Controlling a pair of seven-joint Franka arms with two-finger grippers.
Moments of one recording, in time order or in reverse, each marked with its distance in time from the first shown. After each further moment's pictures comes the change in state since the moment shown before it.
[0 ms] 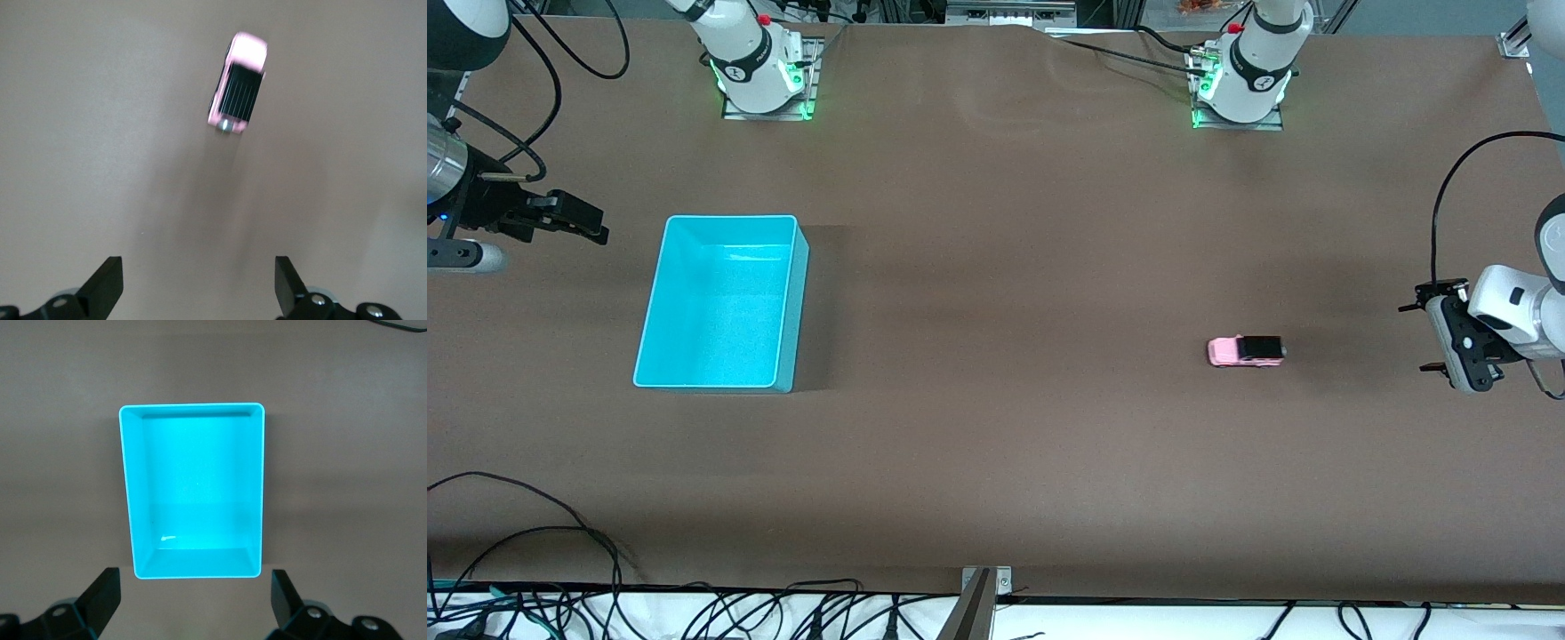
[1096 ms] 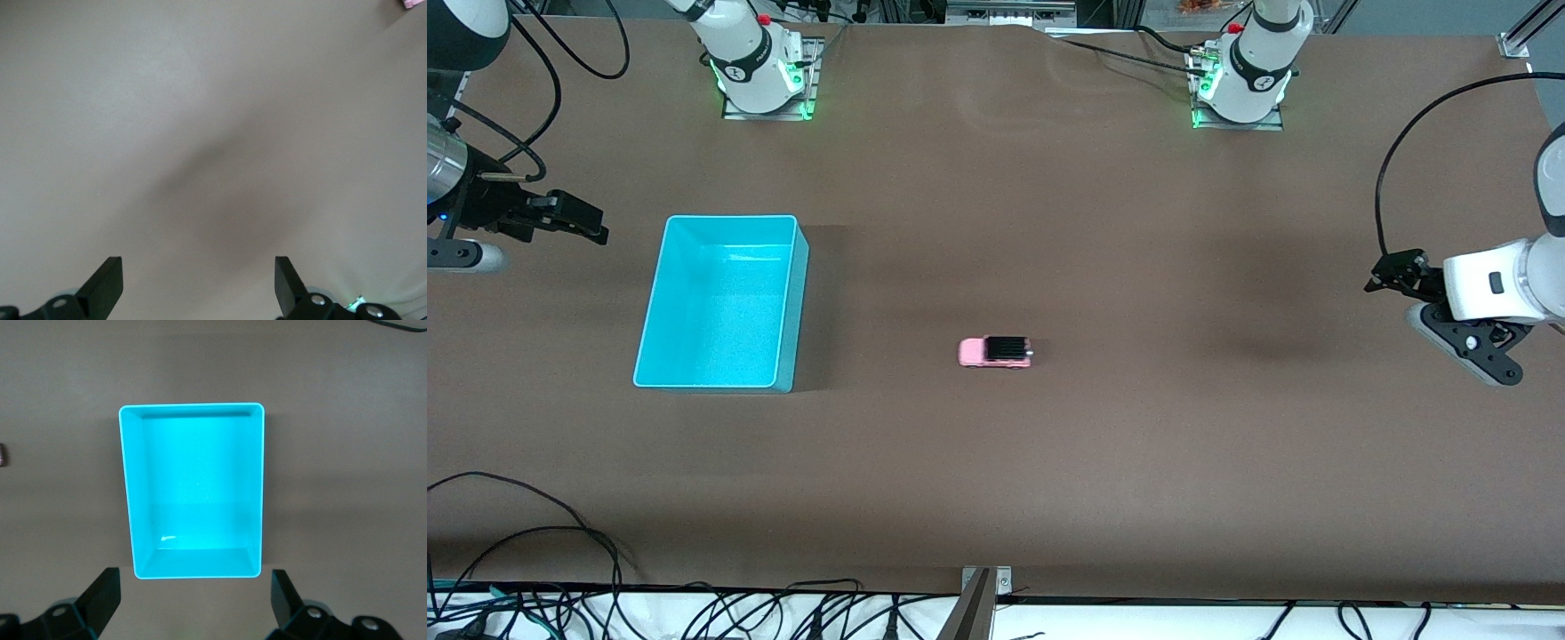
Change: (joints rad) left arm -0.176 -0.109 0.012 0.123 0.000 -0.222 -0.758; right arm -0.001 0.000 0.000 0.000 0.000 0.000 0.000
